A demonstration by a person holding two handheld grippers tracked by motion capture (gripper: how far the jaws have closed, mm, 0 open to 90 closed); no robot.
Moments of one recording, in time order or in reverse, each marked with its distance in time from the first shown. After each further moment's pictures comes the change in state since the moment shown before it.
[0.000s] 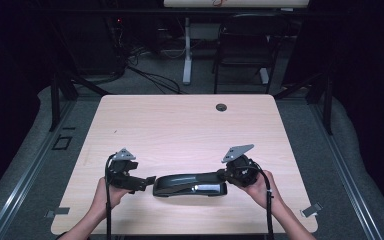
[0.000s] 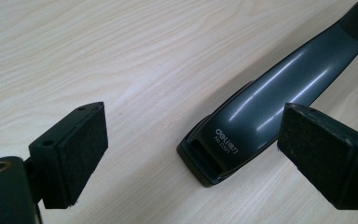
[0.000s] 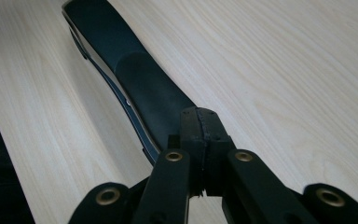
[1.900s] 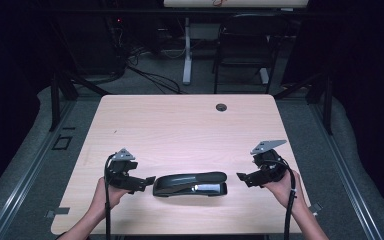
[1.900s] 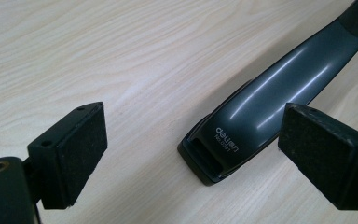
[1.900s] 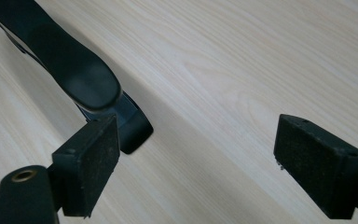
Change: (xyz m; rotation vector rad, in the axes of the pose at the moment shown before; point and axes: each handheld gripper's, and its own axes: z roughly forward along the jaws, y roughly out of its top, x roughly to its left) left arm 0.001 -0.001 -0.001 -0.002 -0.001 0.011; right arm -0.042 -0.036 -0.039 -0.001 -0.113 0.168
